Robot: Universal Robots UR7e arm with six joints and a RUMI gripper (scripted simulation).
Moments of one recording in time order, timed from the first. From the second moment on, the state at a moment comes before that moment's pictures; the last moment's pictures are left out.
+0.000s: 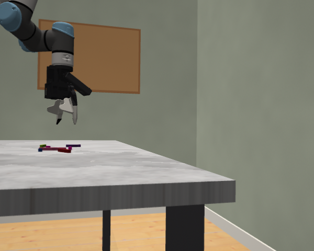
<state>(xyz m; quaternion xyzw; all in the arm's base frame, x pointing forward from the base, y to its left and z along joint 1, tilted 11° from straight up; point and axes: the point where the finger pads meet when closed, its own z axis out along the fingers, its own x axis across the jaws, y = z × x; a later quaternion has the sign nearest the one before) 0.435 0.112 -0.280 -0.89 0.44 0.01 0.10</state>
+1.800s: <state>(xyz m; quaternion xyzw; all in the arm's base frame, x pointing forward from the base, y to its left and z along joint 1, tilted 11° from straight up) 0.447 0.127 -0.282 -0.36 0.93 0.07 0.06</state>
